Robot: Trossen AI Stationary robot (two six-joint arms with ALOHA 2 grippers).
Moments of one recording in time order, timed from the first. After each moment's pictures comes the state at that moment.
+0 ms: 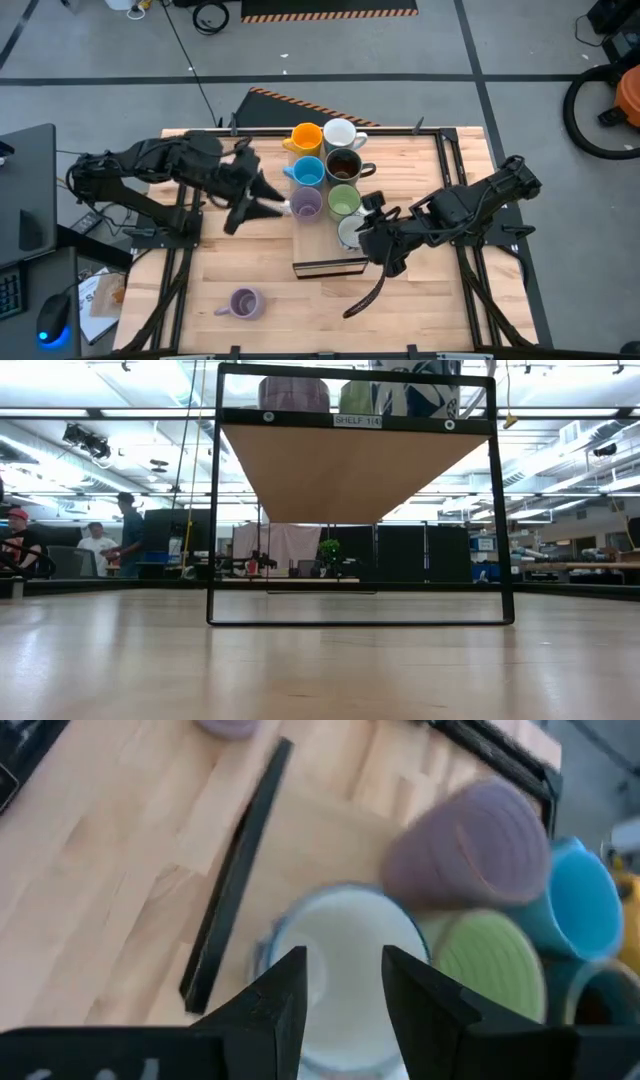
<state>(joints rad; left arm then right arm) -0.11 1.26 1.65 -0.76 0.11 -0.43 0.46 1.61 1.78 -1.16 0.40 -0.10</state>
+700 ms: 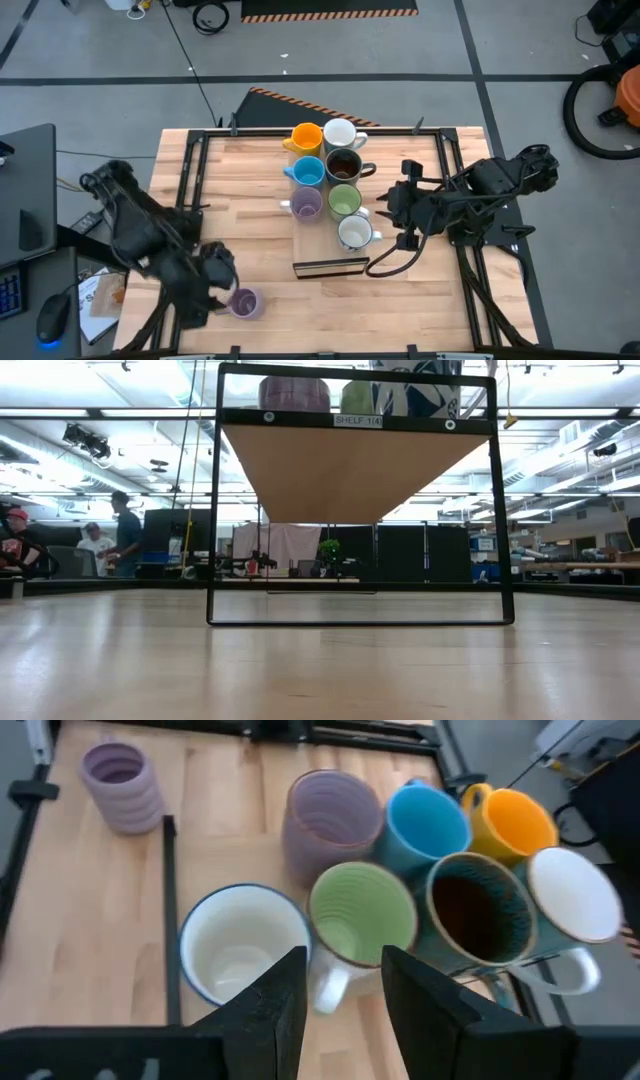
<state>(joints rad) -0.78 1.39 1.65 -1.23 -0.07 -0.83 0.47 1.47 1.88 -1.32 0.55 0.31</state>
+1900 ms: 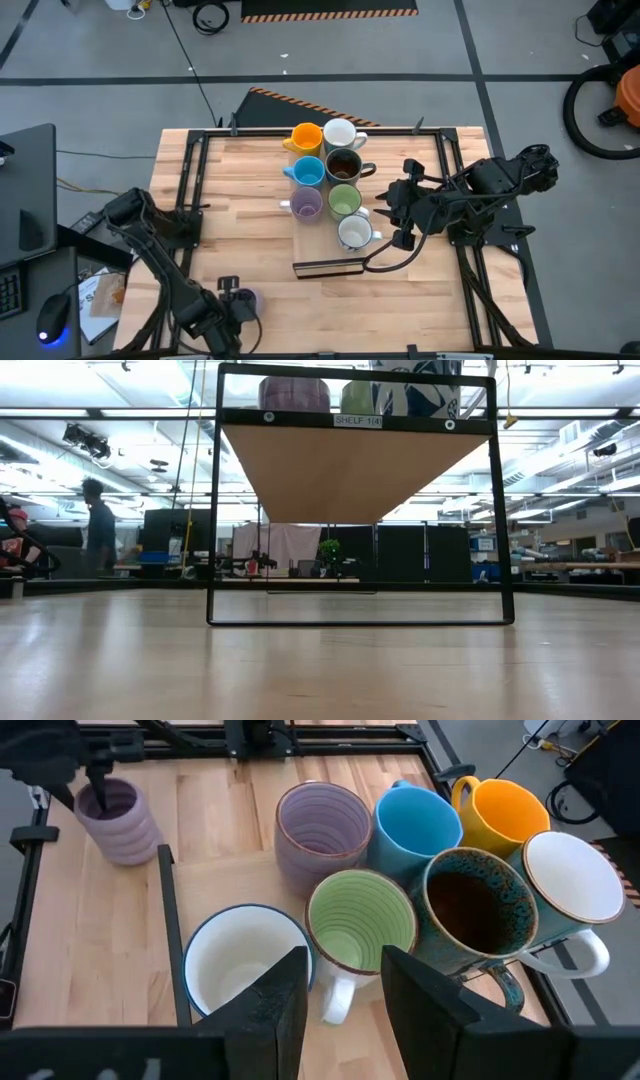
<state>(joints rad) -0.94 1.72 1.28 -0.92 -0.21 -1.01 0.46 1.47 1.88 -1.30 0.58 0.42</state>
